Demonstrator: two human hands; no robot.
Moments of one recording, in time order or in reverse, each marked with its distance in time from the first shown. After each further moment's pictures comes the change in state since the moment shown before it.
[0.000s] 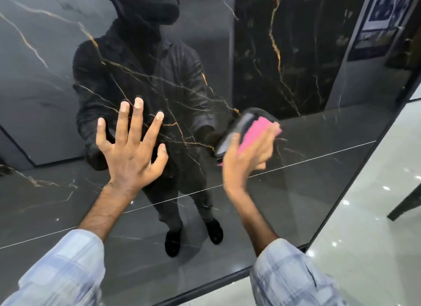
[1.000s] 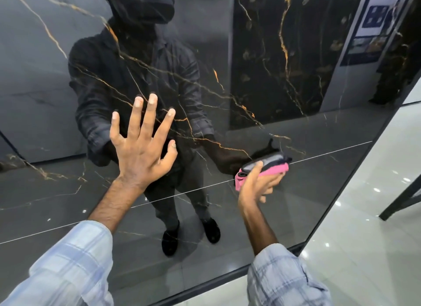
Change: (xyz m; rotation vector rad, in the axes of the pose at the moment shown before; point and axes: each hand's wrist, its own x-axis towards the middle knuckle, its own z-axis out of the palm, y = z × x) left_hand 0.000 -0.001 0.002 -0.005 0.004 0.003; right_hand -0.010 0.086 -0.006 0.032 0.062 0.498
